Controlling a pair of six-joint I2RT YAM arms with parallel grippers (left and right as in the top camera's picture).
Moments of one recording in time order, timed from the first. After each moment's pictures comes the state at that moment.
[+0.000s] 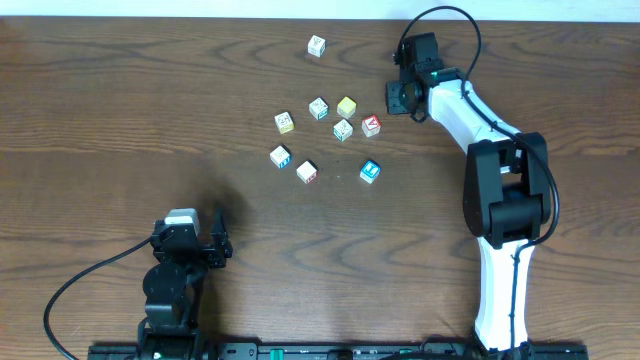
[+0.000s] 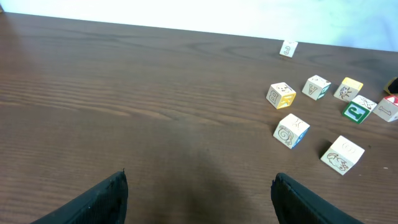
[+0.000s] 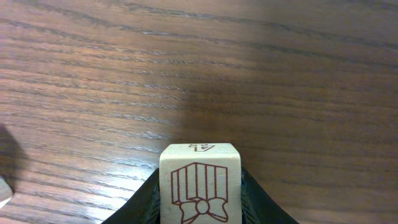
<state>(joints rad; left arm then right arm) -0.05 0.19 0.02 -0.12 -0.04 -0.12 0.22 2.33 1.77 -0.51 0.01 0.13</state>
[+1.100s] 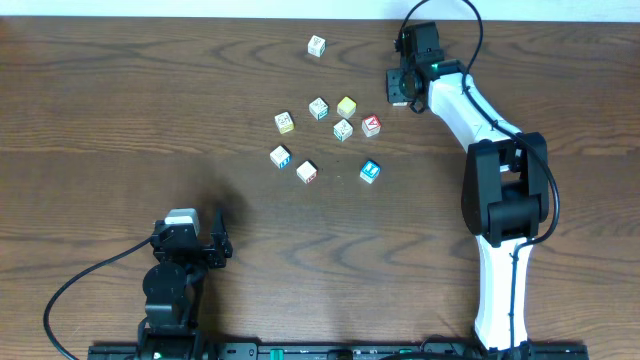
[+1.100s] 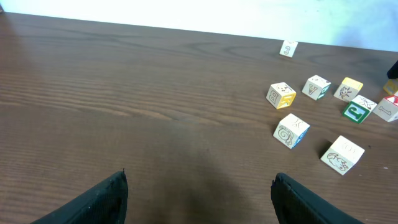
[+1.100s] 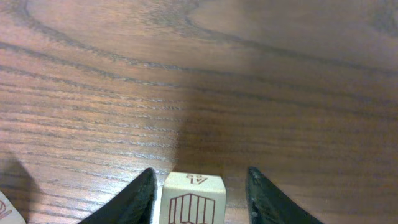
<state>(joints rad) -0.05 0.19 0.02 -0.12 -0.04 -0.12 0.22 2.35 1.85 -0.53 0.05 0.12</state>
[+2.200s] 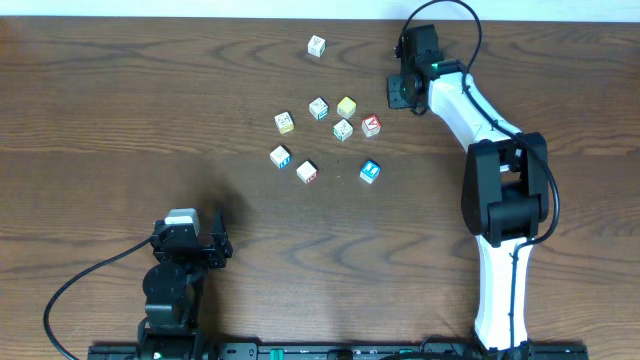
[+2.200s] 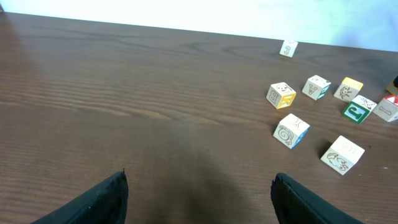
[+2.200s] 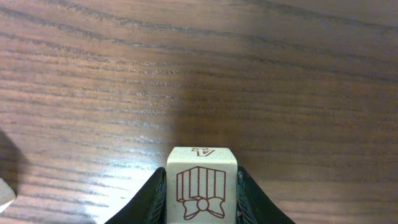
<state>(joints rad) -0.05 0.19 0.02 -0.12 -0.04 -0.12 0.22 2.35 1.87 -0.62 0.05 0.13</state>
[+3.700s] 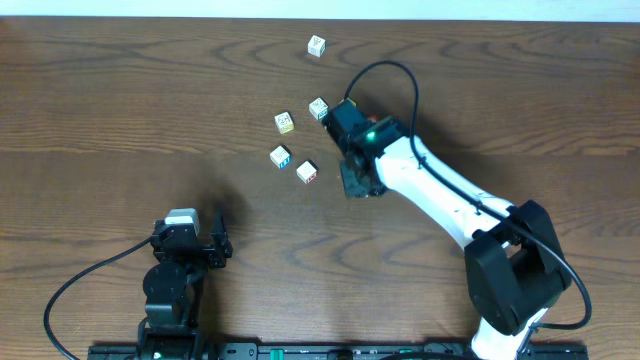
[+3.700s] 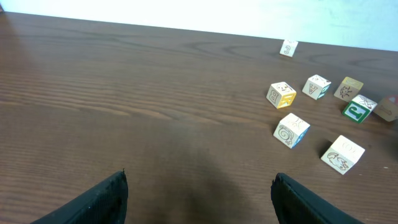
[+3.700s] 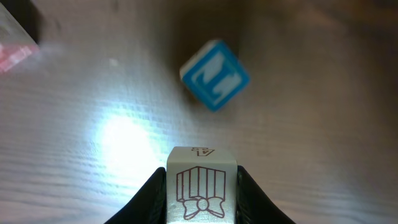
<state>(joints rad) -0.05 0.19 0.02 -0.12 -0.04 -0.12 0.63 1.91 1.41 -0.97 0.19 0.45</state>
